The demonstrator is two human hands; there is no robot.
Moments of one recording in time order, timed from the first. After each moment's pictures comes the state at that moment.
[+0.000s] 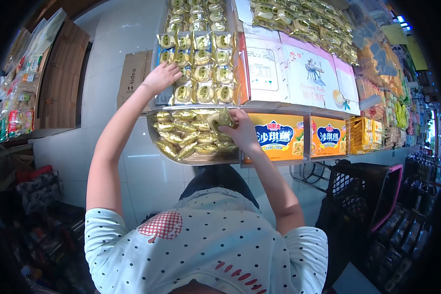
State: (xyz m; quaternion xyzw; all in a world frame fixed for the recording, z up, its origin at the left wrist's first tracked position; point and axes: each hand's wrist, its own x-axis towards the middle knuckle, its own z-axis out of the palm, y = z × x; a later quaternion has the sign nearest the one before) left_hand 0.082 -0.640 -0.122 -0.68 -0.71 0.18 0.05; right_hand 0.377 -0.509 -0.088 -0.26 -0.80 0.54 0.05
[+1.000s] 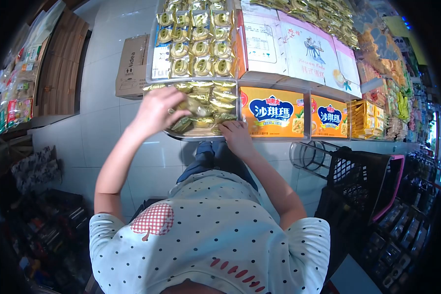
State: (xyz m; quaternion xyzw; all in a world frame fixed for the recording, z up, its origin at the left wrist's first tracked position) left_hand 0.261 -0.719 -0.028 -0.60 -0.76 -0.25 -0.04; right_hand 0.475 -0.551 -0.157 0.00 -0.98 0.17 0.04
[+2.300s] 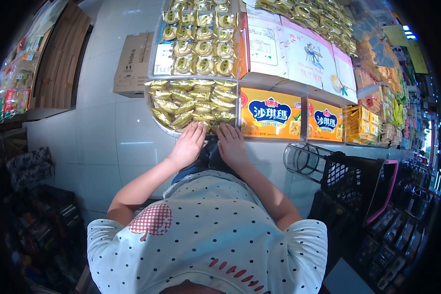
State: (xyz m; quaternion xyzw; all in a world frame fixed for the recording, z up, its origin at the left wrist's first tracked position) left_hand 0.380 -0.742 -0.153 -0.58 -0.80 -0.16 -0.04; right_hand 0.494 -0.588 -0.143 -0.06 -0.99 0.15 0.03
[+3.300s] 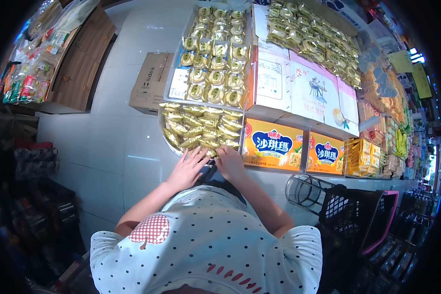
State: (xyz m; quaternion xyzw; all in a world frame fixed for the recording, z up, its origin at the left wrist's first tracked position) left_hand 0.386 -0.760 -0.118 -0.53 -0.82 -0.18 -0.14; right_hand 0.462 -0.572 -0.140 -0.03 -0.96 0.29 0.06
